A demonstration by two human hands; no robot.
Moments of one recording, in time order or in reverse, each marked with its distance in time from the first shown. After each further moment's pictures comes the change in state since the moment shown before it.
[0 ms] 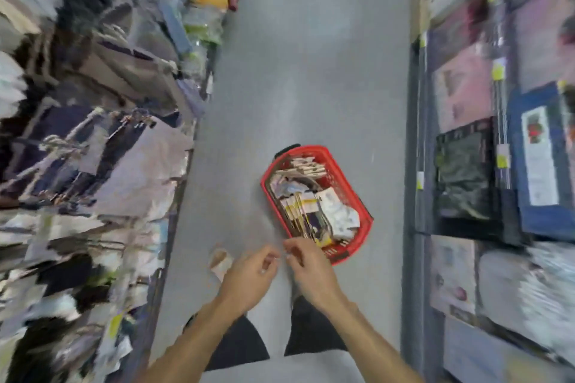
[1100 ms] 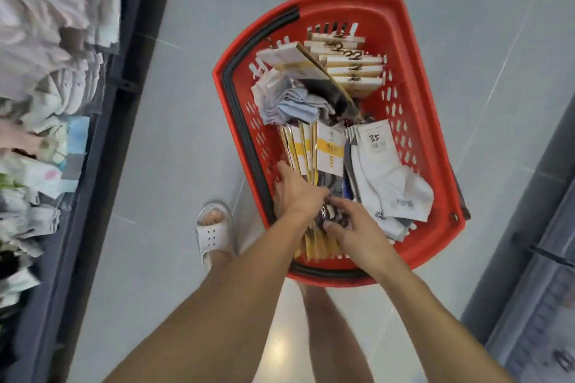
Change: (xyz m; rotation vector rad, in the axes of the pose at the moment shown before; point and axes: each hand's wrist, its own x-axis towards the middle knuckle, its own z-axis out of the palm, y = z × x) left_hand 0.392 -0.064 0.322 -0.402 0.356 -0.725; right_hand 0.280 0.403 0.045 0.065 -0.339 0.116
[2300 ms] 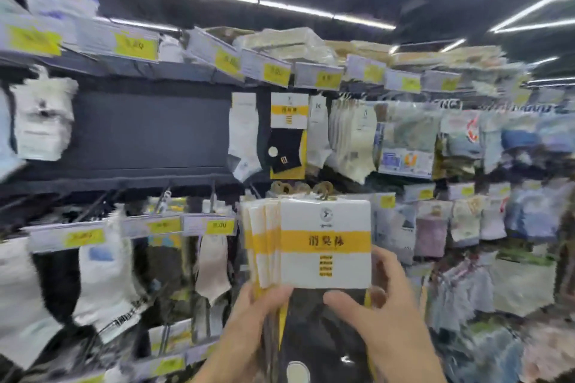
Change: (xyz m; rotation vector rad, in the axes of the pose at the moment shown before) left_hand -0.592 -0.204 -0.777 -1.579 0.525 1.005; right_hand -0.661 -0.702 0.220 0.067 -0.278 -1.481
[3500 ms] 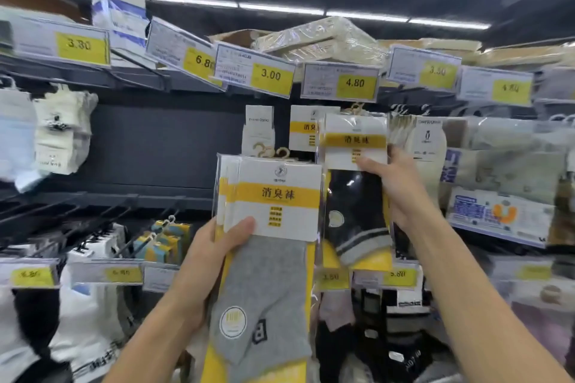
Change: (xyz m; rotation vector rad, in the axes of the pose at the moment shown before) left_hand 0.154 0.088 0.020 0.186 0.063 0.321; right_hand 0.364 0.016 0.009 0.257 -0.220 -0.013
